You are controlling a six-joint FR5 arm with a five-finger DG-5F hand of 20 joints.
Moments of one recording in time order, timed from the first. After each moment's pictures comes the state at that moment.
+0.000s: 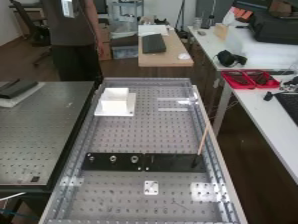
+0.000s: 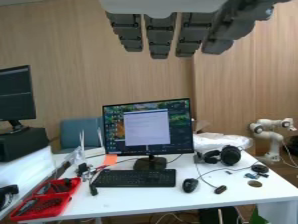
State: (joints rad) arm 1.56 -1.58 -1.58 -3.14 -1.58 -0.68
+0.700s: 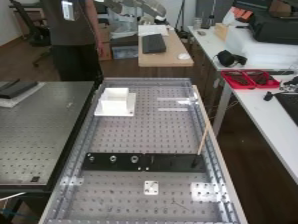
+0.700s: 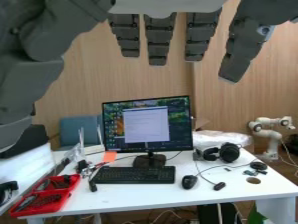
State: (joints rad) arm 1.57 -1.57 -1.61 -3.13 -1.57 -0.69
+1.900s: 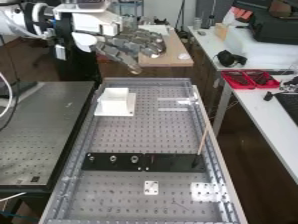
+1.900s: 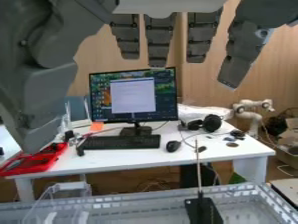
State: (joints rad) arm 1.60 -1.52 -1.88 -2.99 -1.48 -0.71
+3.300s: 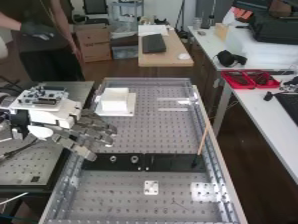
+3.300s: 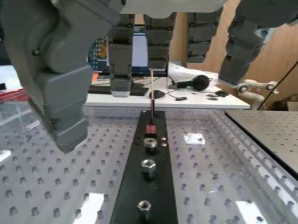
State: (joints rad) arm 1.13 -1.66 -2.20 -2.61 -2.02 -0.89
